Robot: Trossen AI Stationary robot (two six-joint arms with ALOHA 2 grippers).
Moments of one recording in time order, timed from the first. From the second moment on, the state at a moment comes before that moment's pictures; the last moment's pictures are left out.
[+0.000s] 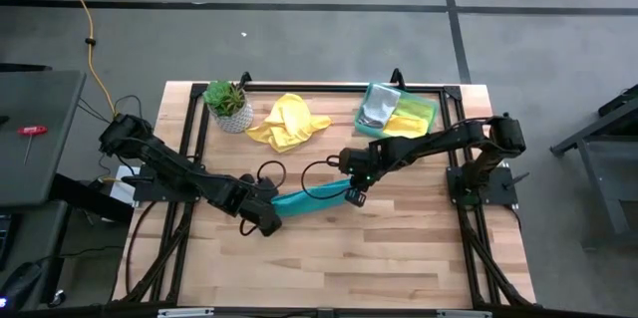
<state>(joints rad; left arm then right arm) -0.32 1.50 0.81 -0.58 -0.33 -1.03 0.02 1.70 1.14 -0.65 -0.06 0.45</state>
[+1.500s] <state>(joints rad) -0.36 1.34 0.82 -0.75 -0.50 -0.93 0.02 1.70 1.14 -0.59 0.02 0.45</state>
